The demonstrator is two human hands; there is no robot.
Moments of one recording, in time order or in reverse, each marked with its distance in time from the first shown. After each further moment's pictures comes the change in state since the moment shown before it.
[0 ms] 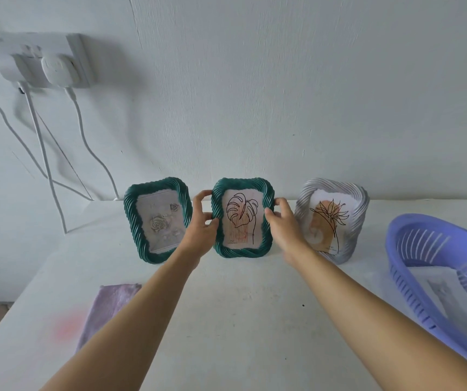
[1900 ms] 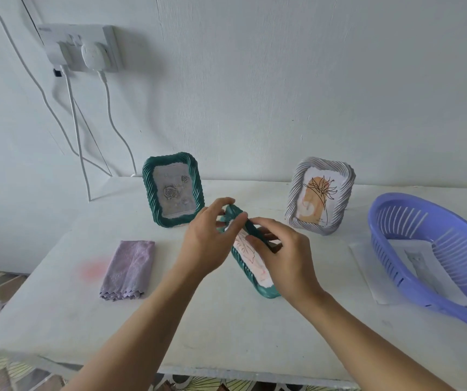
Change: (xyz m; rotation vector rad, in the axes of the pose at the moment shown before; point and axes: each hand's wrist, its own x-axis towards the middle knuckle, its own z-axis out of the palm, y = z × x) left_hand -0.156 0.039 0.015 0.452 0.124 0.182; right_hand -0.170 0.013 -0.020 -0.129 0.056 -0.620
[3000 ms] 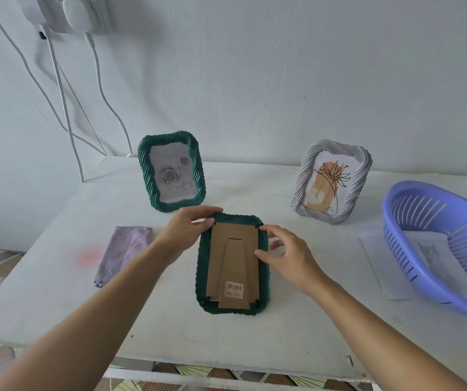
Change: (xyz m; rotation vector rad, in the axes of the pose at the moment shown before) left_hand 0.053 -0.112 0.004 -0.353 -0.247 -0.167; right_hand 0.001 0.081 0.012 -0.128 -0.367 0.324
